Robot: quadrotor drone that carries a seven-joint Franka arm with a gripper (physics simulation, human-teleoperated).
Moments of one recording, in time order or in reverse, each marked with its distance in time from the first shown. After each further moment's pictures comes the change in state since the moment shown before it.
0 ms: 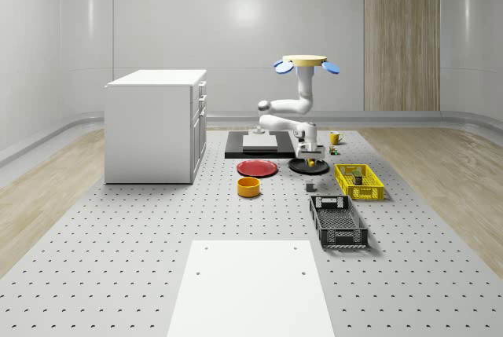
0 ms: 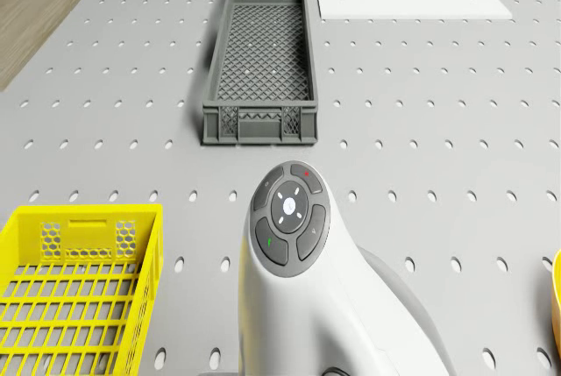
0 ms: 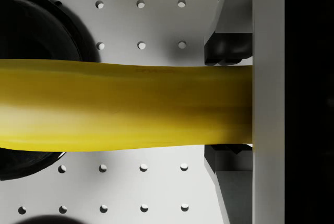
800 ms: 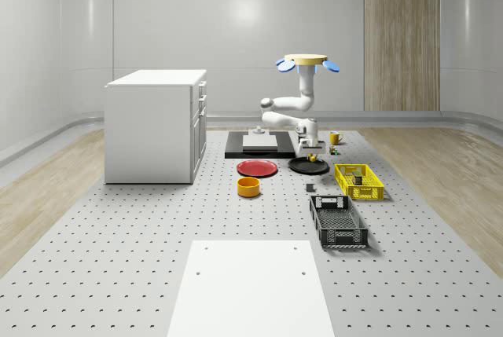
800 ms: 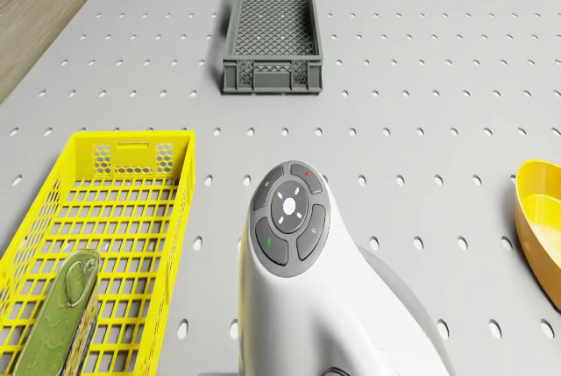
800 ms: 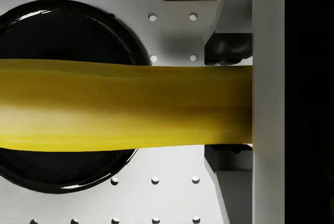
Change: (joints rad) arm -0.002 -0.003 0.000 0.000 0.002 0.003 0.001
